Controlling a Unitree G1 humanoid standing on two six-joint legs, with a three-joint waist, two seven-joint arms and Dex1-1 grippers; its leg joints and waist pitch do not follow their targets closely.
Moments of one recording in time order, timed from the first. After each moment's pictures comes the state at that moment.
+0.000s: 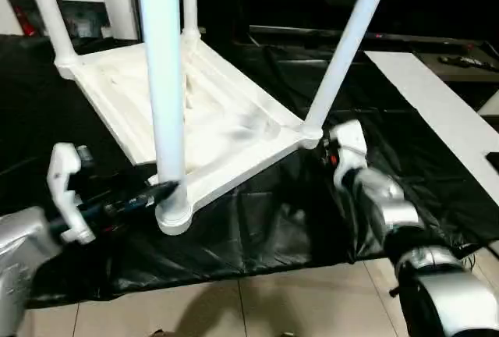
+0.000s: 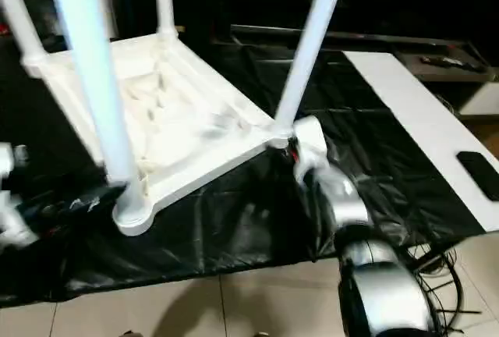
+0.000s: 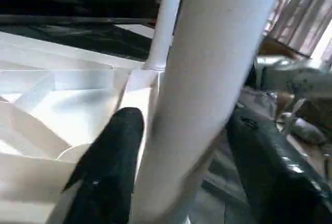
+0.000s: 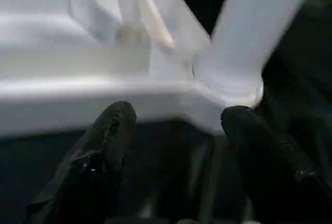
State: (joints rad) left arm -0.02 0.53 0.30 -0.21 -0.54 0.51 -1.04; right arm -0.66 -0.20 -0.02 1.07 0.09 -0.17 0.44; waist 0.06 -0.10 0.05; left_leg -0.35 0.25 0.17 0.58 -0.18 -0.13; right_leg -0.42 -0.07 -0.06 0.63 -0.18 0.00
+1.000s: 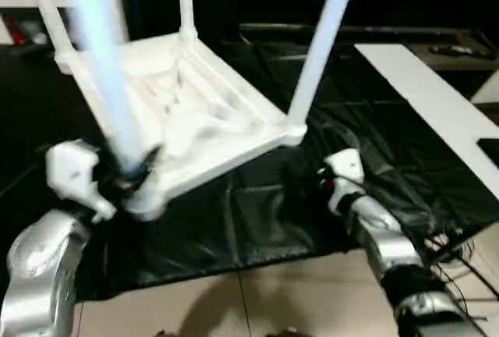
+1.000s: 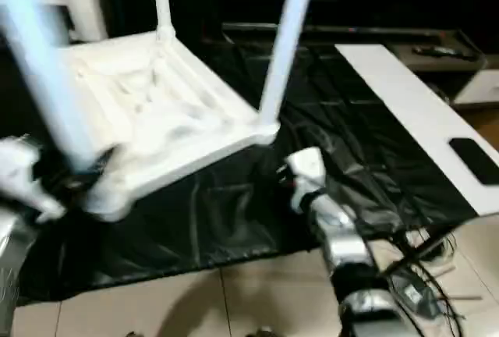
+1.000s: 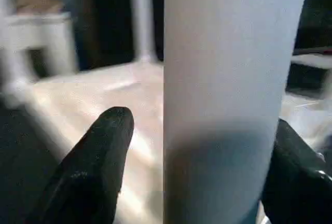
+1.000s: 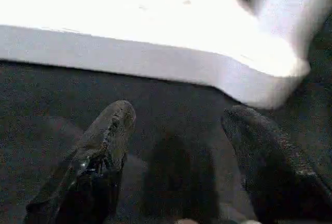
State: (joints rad) left arm 0.06 0.25 0.35 -0.18 -0.20 0.06 -0.45; right arm -0.40 -0.13 0.09 0.69 0.10 -0.18 0.61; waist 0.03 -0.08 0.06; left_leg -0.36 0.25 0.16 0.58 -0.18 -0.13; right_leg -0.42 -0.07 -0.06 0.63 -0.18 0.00
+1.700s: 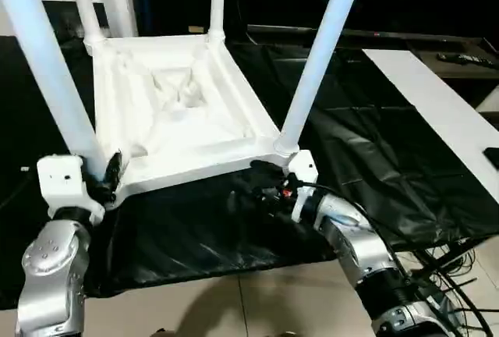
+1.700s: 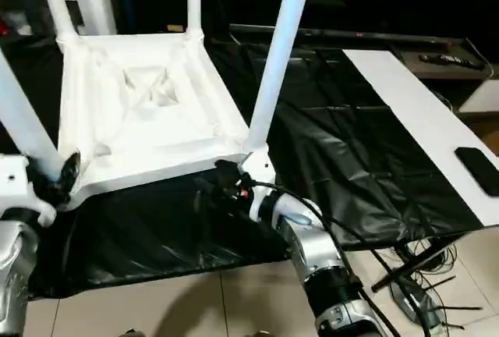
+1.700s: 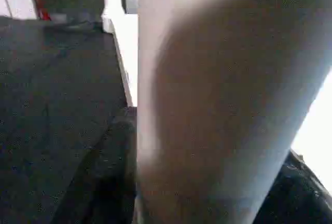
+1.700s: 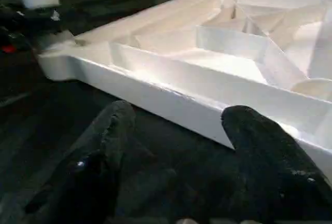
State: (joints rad) left arm -0.05 0.20 0.35 -0.02 -0.12 0.15 -0.21; right arm -0.39 -0.06 0.17 0.52 0.20 -0.06 0.80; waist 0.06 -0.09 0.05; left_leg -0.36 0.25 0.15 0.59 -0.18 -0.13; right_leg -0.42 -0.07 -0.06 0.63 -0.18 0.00
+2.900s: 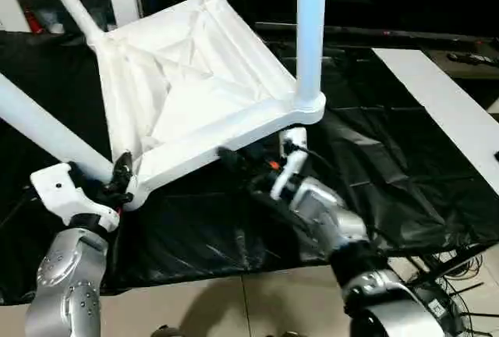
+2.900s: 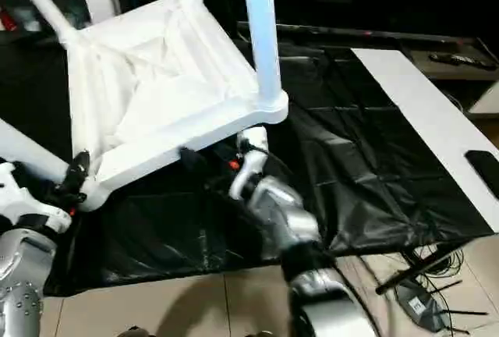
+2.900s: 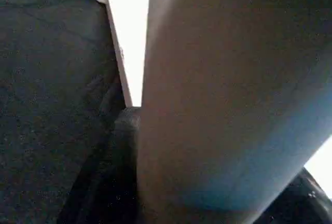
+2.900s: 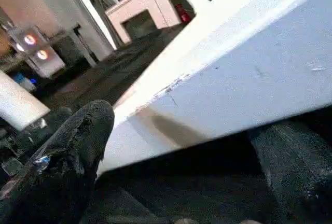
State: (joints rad) left arm -0.01 0.07 0.38 -0.18 -0.39 0.32 -0.20; right arm -0.62 0.11 -0.04 0.81 0.42 0.12 0.77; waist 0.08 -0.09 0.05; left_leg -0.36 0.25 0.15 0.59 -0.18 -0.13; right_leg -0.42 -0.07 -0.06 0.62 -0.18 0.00
